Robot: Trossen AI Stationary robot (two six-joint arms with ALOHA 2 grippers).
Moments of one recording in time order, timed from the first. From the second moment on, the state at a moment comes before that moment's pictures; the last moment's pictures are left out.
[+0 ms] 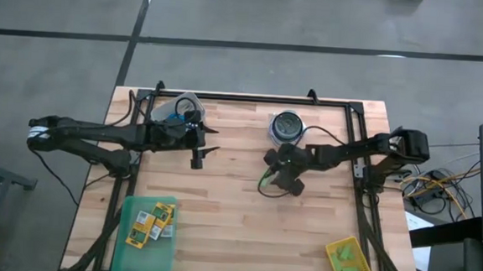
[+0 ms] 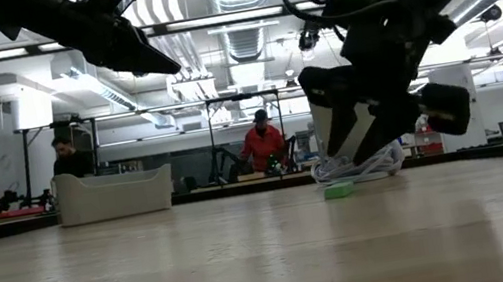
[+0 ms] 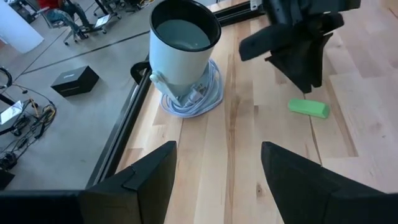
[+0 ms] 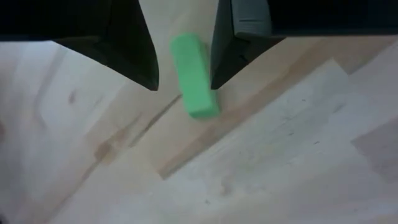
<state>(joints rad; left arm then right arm) 0.12 1.04 0.68 -0.04 -0.21 0.31 -0.09 1.58 0.68 0.02 -0.24 -0.97</state>
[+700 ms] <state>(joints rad) 0.12 1.04 0.68 -0.05 -0.21 0.31 -0.15 1.74 0.78 0.00 -0.32 -1.01</state>
